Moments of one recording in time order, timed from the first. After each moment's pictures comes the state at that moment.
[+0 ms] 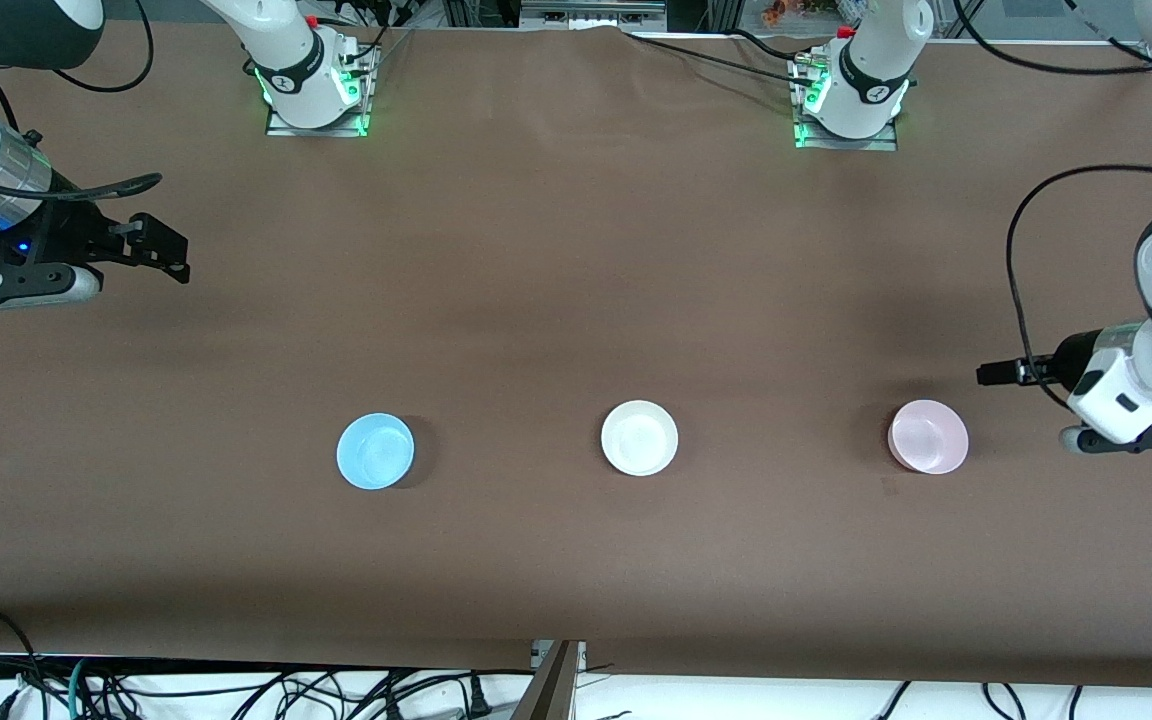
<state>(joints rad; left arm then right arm) 0.14 0.46 -0.03 -1.51 -0.05 1.75 -0.01 0.08 0.07 0.03 -1.59 0.00 1.67 0.00</state>
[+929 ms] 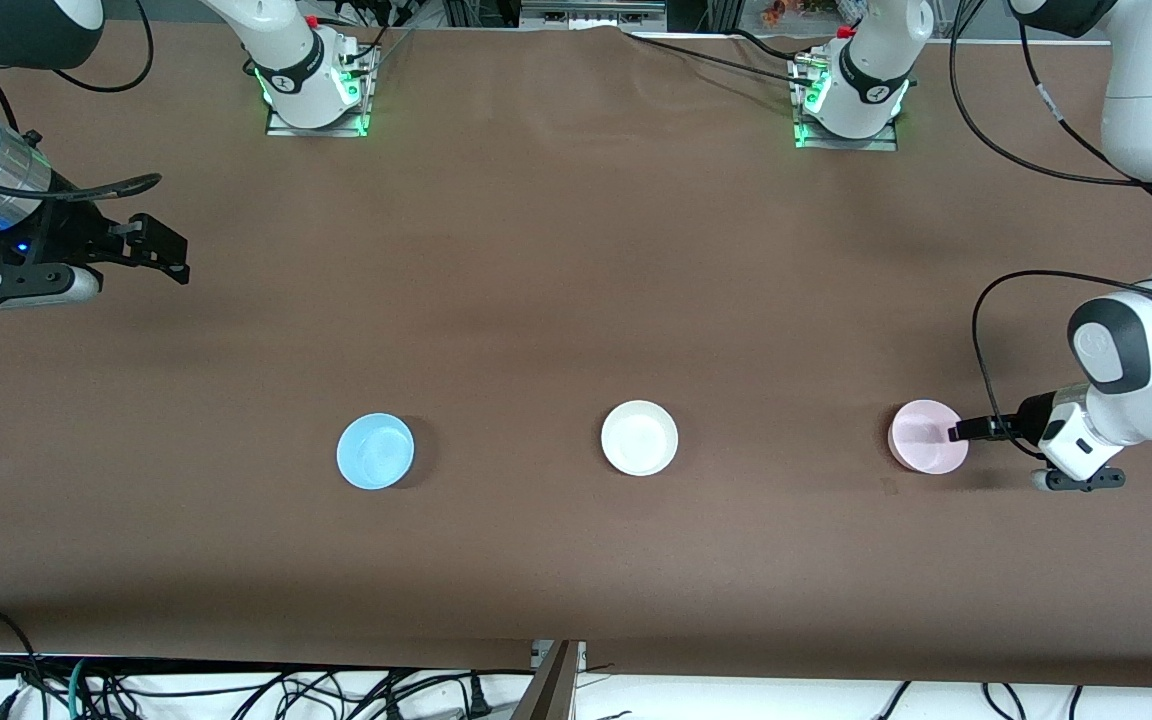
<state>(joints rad) 0.21 0.69 0.00 -1.60 -0.24 2.17 0.26 0.08 0.07 0.03 -1.59 0.00 1.68 0.00</state>
